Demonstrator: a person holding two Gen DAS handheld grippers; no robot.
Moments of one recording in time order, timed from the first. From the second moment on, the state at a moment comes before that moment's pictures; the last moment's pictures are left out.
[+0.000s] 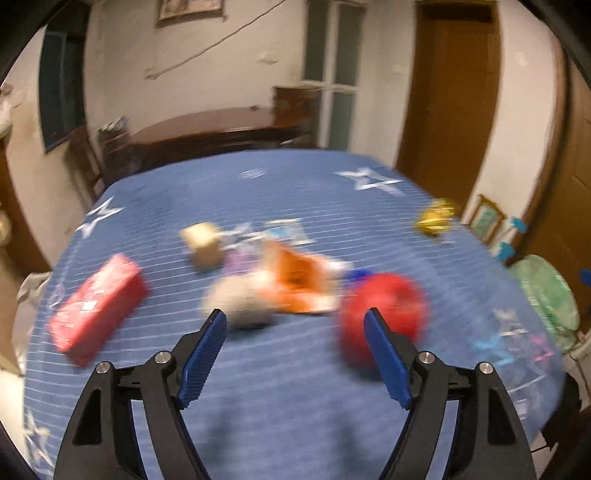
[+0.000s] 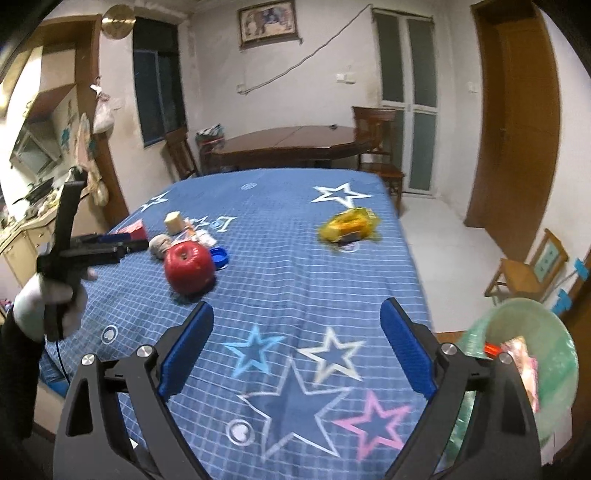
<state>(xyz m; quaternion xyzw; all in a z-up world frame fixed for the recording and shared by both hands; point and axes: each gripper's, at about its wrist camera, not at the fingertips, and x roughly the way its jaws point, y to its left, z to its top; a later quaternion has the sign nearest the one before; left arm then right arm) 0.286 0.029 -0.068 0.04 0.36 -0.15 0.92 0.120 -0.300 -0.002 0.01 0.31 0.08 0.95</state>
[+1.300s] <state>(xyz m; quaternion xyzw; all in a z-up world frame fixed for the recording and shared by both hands) 0.364 0.104 -0.127 -0.07 0.41 -0.18 0.89 0.434 -0.048 -0.036 -0.04 0.52 0.33 0.79</state>
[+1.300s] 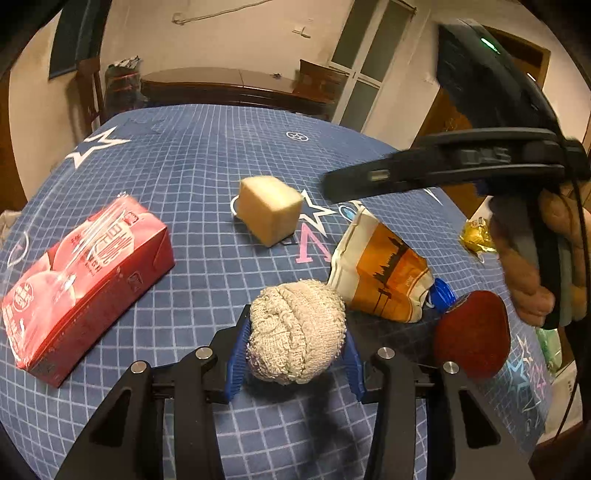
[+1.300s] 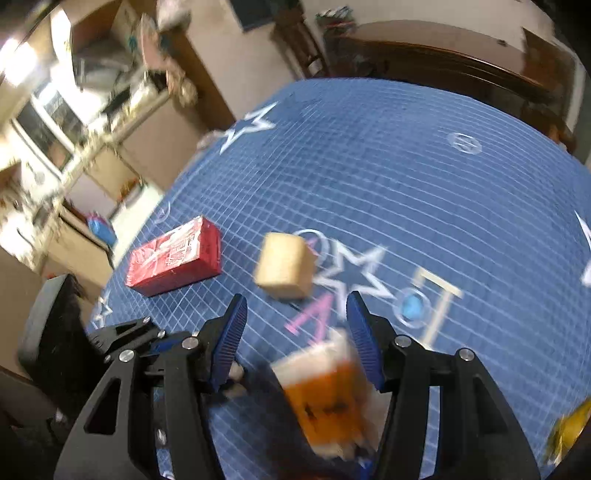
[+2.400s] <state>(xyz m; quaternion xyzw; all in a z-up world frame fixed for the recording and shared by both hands) 0.362 0.101 -0.140 -0.08 0.43 -0.23 0.87 0.405 -0.193 -0.069 -0.07 0.62 0.30 0.72</state>
